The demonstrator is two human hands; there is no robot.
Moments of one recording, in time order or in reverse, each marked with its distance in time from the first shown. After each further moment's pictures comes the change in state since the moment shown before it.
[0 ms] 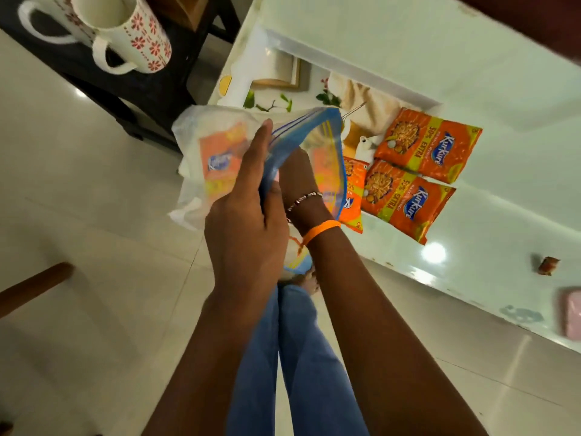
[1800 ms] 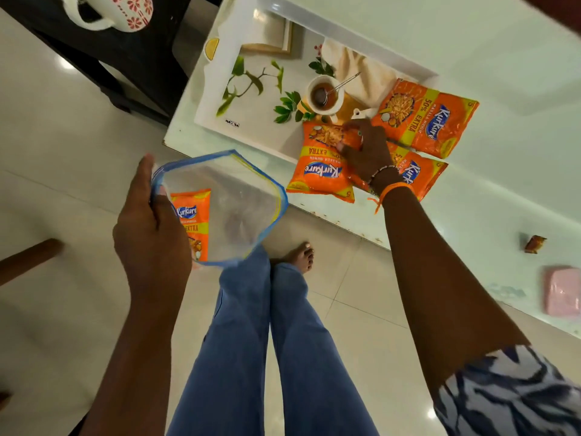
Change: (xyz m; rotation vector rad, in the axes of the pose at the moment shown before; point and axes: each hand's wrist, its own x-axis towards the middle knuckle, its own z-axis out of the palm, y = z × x) left_hand -0.025 -0.083 -0.034 0.089 0.114 -0.363; right_hand 0.020 0.138 -0.082 -0.270 0.112 0.231
